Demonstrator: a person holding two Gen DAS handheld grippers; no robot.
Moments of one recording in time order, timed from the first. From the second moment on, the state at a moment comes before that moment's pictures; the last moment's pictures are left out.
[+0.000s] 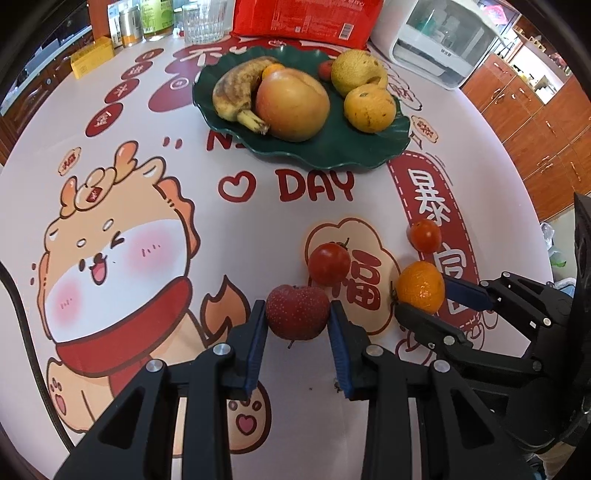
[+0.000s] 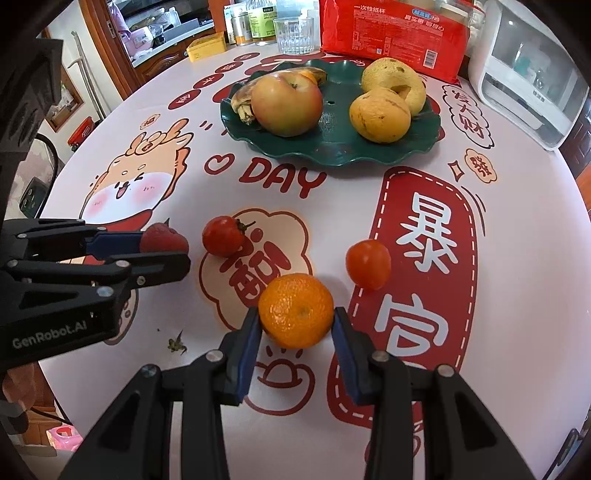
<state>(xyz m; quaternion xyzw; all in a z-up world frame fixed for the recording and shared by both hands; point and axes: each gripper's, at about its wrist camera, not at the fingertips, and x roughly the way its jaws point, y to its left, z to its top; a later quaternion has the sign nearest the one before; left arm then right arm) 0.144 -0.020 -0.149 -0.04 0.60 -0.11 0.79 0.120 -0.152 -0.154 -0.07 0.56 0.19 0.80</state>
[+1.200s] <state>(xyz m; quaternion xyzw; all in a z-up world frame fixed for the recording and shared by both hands) 0.211 0.021 0.070 -0.01 0.41 -0.13 0.90 0.194 -0.158 0.084 -0.05 0.37 0.15 0.91</state>
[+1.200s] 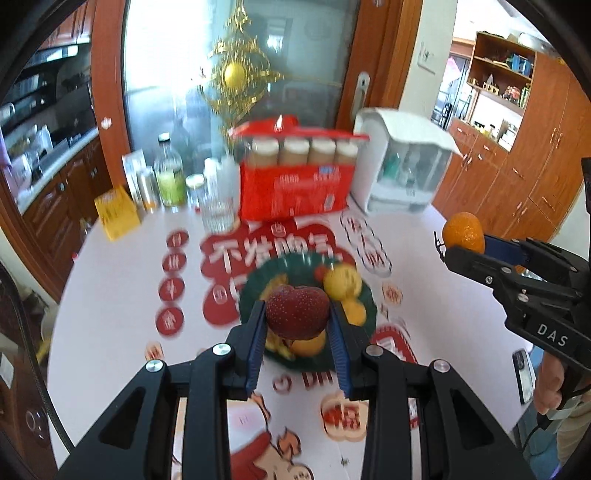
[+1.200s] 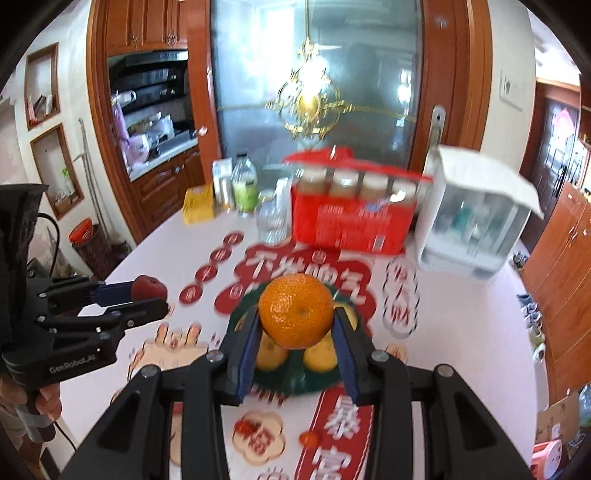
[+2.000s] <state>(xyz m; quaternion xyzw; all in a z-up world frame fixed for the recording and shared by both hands) 0.373 -0.027 -0.070 -0.02 0.53 -0.12 0.84 0.311 -0.141 -0.073 -0.02 0.51 0.16 0.84</state>
